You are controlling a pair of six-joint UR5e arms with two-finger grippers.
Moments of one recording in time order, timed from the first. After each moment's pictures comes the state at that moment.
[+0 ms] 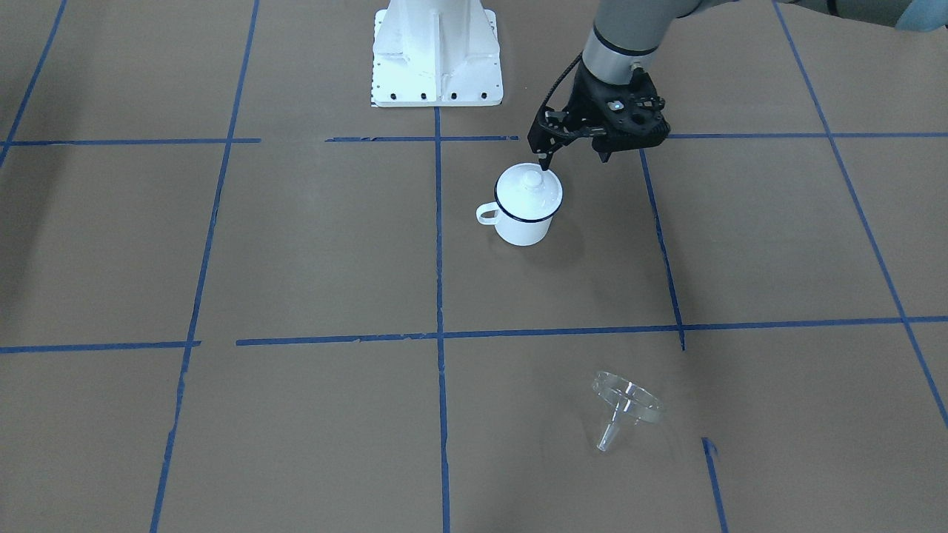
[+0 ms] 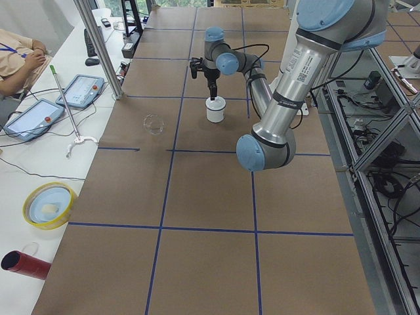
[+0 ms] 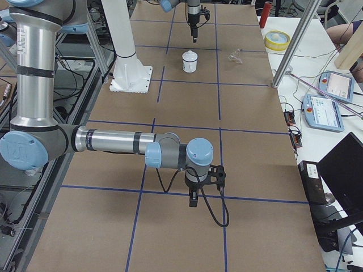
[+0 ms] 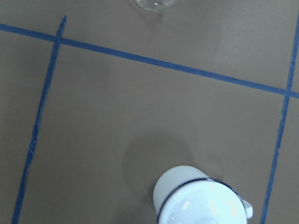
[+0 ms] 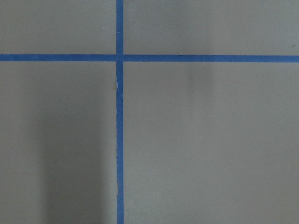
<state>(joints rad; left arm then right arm) -0.62 -2.12 -2.03 -1.33 -1.95 -1.32 1.57 -1.68 1.66 -1.57 2.29 0.01</state>
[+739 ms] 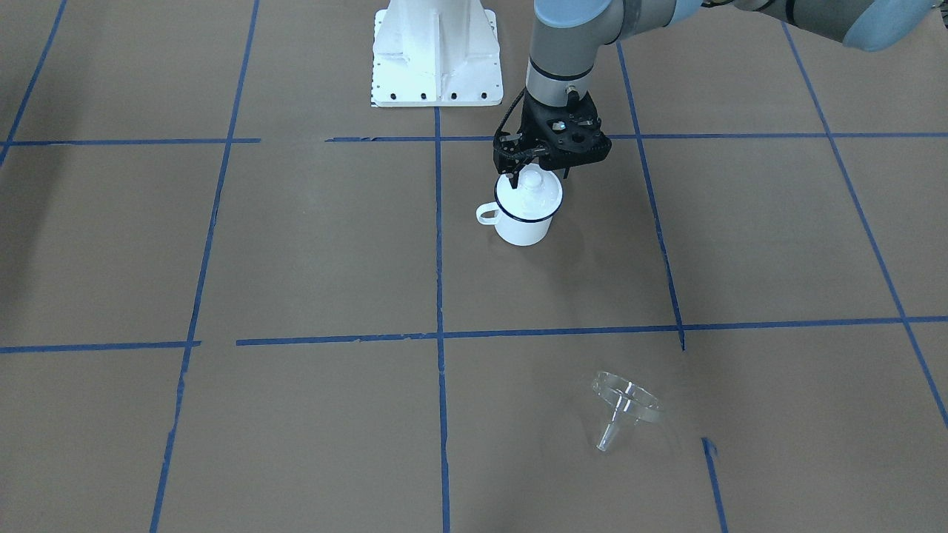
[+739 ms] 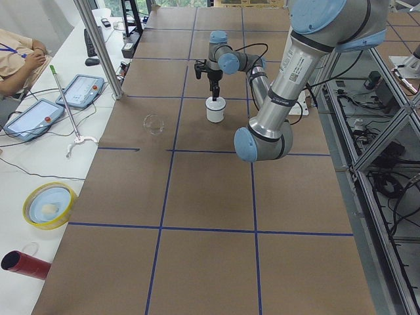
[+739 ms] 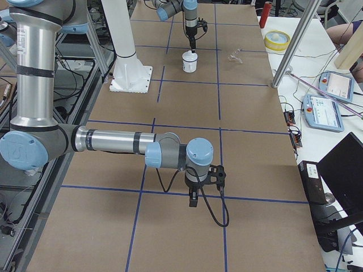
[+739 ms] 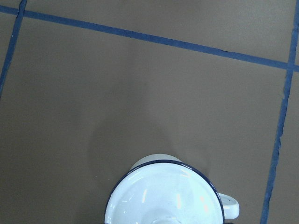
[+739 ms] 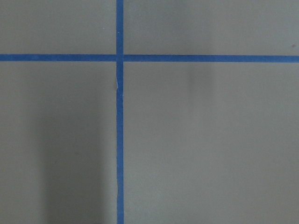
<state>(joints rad) -0.55 -2.18 -1.93 -1.34 -1.86 -1.37 1.57 -1.68 1.66 -1.57 2.29 0.01</state>
